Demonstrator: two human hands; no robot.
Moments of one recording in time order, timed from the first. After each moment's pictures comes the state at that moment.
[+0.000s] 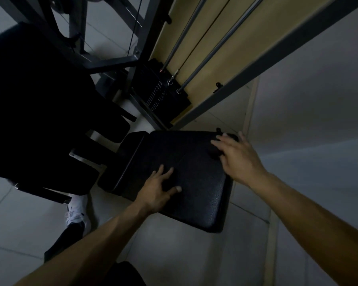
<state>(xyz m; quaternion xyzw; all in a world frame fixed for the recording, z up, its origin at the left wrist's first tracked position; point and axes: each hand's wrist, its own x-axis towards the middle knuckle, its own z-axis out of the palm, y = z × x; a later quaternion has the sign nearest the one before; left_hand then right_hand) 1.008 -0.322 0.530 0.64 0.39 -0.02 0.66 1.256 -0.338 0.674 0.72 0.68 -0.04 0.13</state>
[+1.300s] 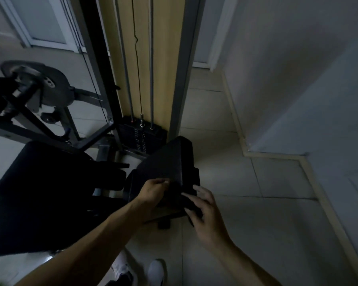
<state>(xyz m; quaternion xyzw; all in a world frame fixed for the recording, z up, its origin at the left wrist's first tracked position) 1.048 -0.361 0.678 0.54 0.48 0.02 0.70 1.132 -0.542 0.671 0.79 0.38 -0.21 -0.44</state>
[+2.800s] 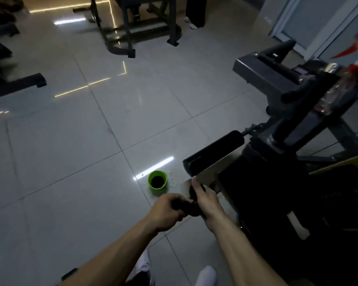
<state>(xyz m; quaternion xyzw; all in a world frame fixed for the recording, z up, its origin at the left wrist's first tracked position) 0.264 -0.263 0.607 0.43 0.63 0.23 0.60 0.417 -0.207 0.590 0.65 0.34 -0.65 -0.21</state>
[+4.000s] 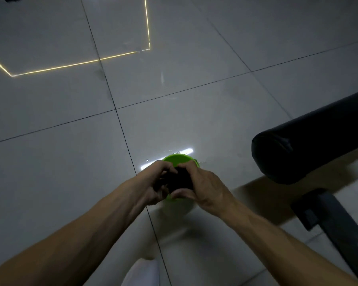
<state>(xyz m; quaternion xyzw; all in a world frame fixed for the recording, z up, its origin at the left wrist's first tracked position) 0.109 -0.066 -0.046 -0.10 0.64 0.33 0.69 0.278 -0.018 -0.072 0.35 0.87 -0.34 -0.05</state>
